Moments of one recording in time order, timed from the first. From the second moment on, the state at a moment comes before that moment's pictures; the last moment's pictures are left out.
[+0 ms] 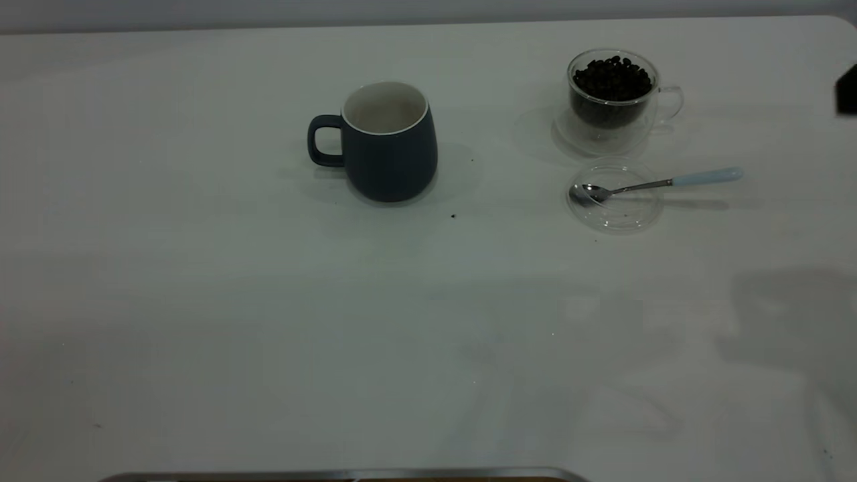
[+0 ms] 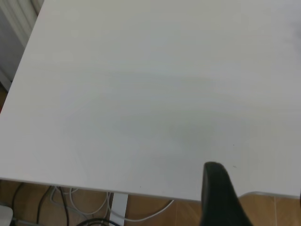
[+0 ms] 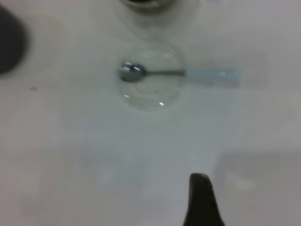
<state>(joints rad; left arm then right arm) 0.07 -0.02 -0.49 0.04 1.14 -0.04 0.04 1.46 -0.50 0.90 0.15 -0.76</state>
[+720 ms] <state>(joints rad) 0.07 -0.02 -0.49 0.04 1.14 -0.04 -0.15 2.10 -1.04 1.04 0.40 -0.96</state>
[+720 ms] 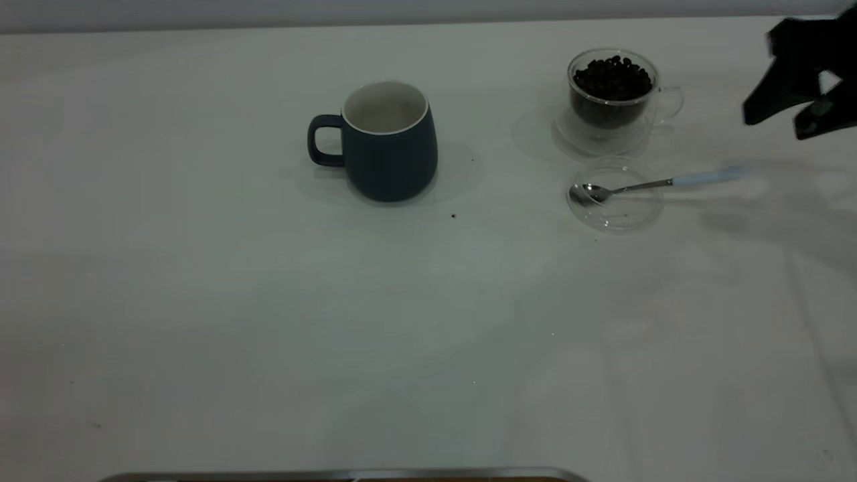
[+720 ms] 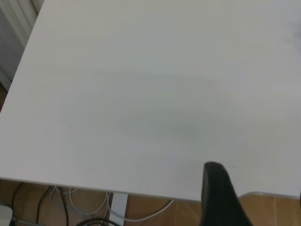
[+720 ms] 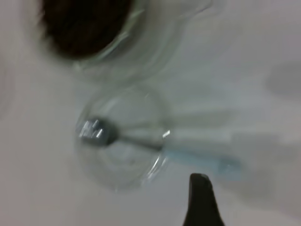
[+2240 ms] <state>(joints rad) 0.07 -0.02 -0.49 0.04 1.14 -0.04 -0.31 2.55 -1.22 1.49 0.92 -1.38</state>
